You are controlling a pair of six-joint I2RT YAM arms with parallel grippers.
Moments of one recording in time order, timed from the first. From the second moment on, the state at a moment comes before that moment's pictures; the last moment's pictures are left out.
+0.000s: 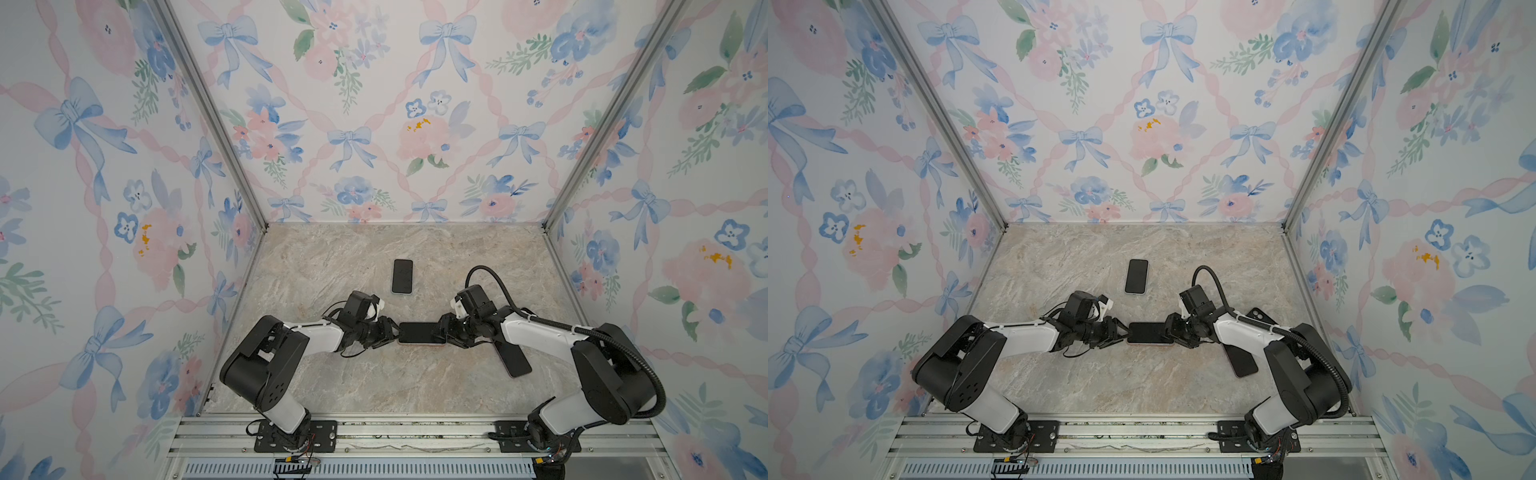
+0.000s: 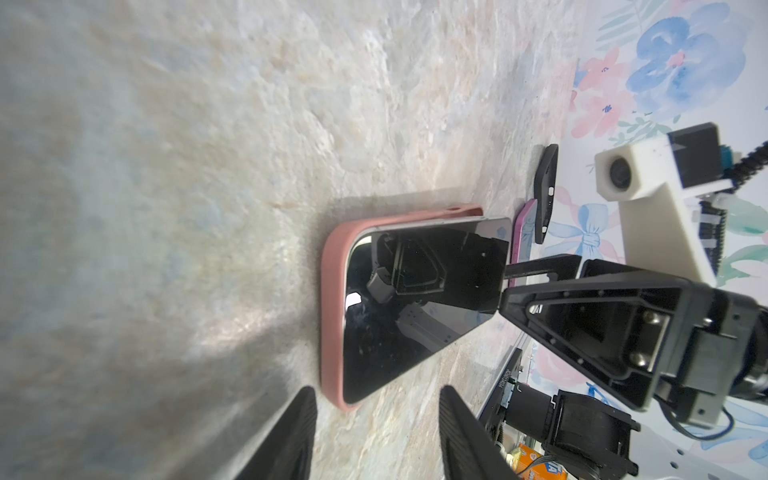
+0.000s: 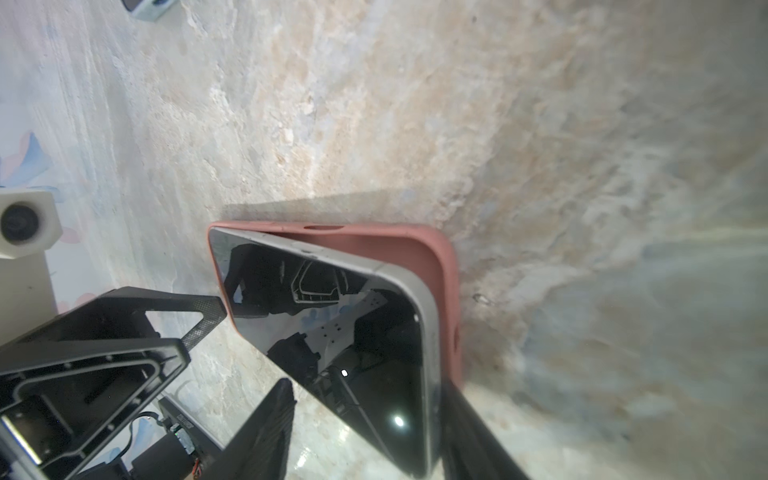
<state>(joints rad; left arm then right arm) -0.52 1.60 0.61 0.13 0.60 -0.81 0.55 1.53 0.77 -0.31 -0.35 0.82</state>
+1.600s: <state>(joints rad) -0.50 1.75 0.80 0.02 0.57 -0.71 0.62 1.60 0.87 -0.46 -0.17 0.69</state>
